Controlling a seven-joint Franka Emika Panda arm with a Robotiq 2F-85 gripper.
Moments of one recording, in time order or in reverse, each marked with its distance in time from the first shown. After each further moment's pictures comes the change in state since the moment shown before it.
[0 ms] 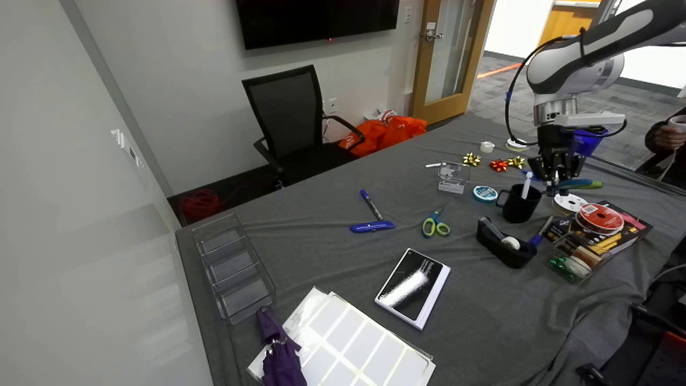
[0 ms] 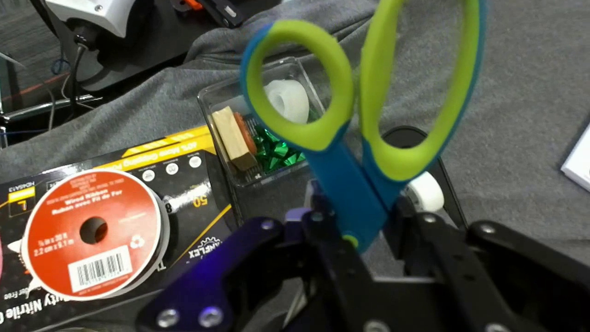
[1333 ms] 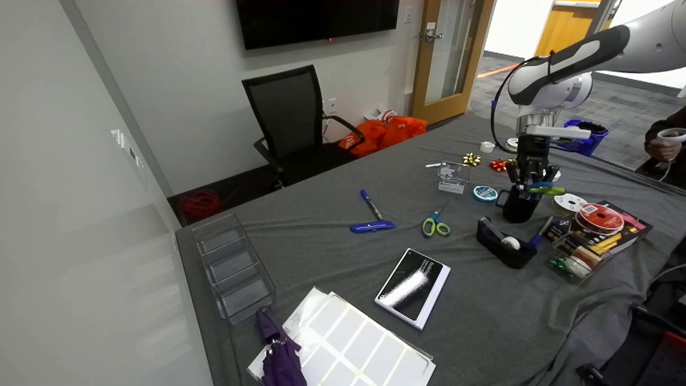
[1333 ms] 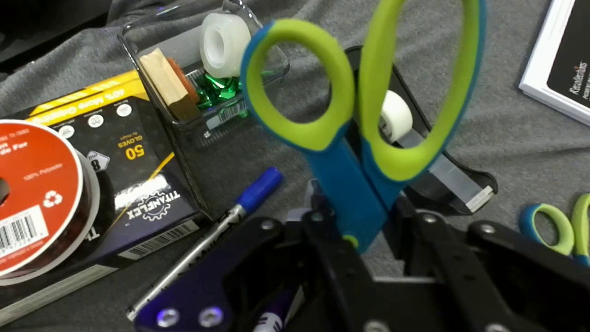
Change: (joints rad) arm -0.059 0.265 -0.001 0.264 0.161 -0.055 0.043
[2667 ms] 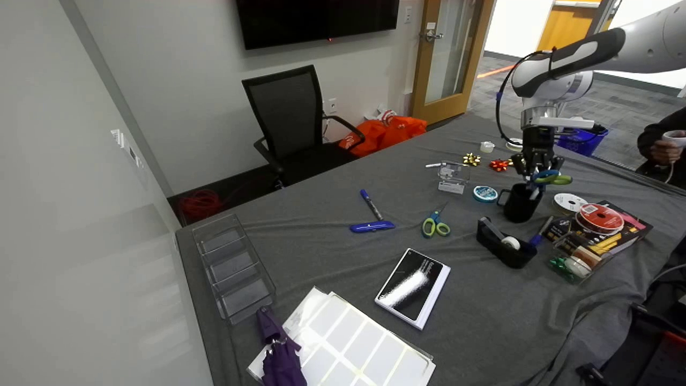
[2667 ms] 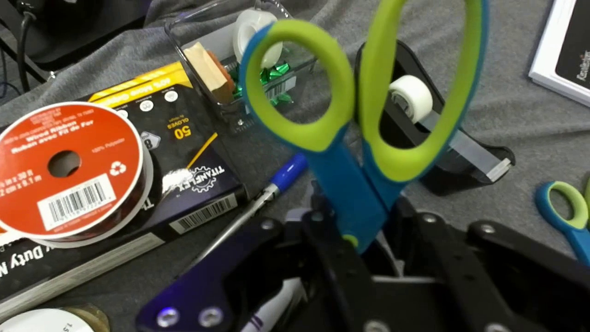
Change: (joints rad) arm -0.059 0.097 -0.004 0.191 -0.023 -0.140 -0.001
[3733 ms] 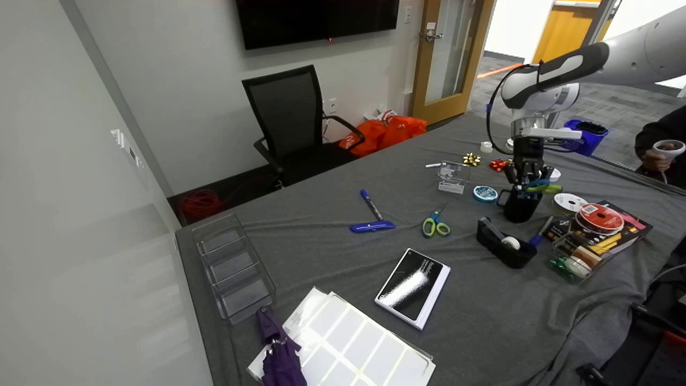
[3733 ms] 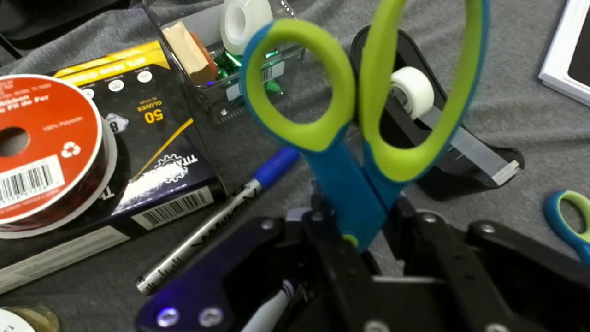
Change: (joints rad) arm 0.012 0.058 0.022 0.023 -0.001 0.019 -0.018
